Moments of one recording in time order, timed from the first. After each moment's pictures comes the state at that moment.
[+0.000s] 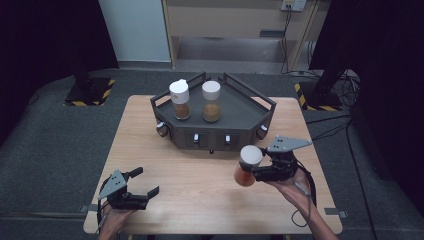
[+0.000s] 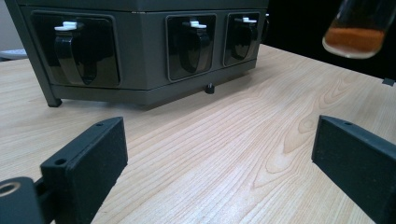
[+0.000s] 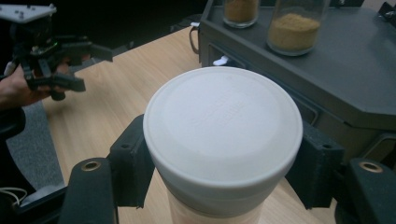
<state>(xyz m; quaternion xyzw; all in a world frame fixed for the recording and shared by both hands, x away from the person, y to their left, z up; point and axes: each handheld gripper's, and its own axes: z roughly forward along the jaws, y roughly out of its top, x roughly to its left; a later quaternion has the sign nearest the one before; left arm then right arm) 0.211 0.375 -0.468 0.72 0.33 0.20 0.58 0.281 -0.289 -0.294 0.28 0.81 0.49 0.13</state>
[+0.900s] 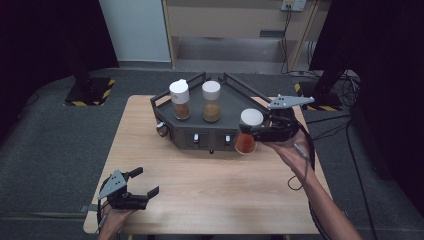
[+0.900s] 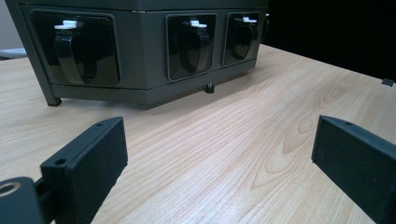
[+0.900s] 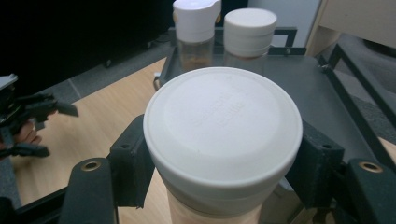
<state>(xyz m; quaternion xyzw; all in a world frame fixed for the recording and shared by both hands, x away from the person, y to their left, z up) 0.212 0.375 -0.468 0.72 0.33 0.20 0.58 0.329 -0.273 -0.227 0.31 0.80 0.49 0.16</state>
